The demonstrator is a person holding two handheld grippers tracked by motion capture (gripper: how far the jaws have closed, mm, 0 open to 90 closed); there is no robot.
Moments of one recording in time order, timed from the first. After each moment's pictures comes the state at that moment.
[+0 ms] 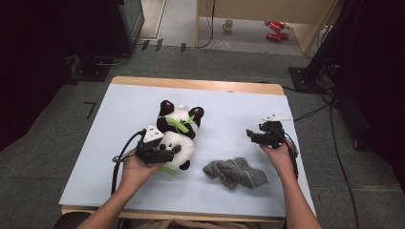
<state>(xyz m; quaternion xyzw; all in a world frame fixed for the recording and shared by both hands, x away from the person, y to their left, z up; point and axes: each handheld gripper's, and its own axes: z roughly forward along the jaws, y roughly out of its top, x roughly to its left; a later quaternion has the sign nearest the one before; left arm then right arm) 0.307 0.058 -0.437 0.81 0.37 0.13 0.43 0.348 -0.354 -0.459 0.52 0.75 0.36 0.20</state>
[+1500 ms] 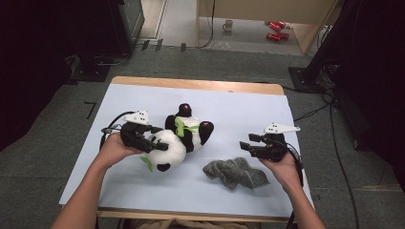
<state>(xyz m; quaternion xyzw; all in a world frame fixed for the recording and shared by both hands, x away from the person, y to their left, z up) 0.362 0.107 -0.413 0.88 0.17 -0.01 0.44 0.292 -0.337 -0.427 0.42 0.78 0.45 0.11</state>
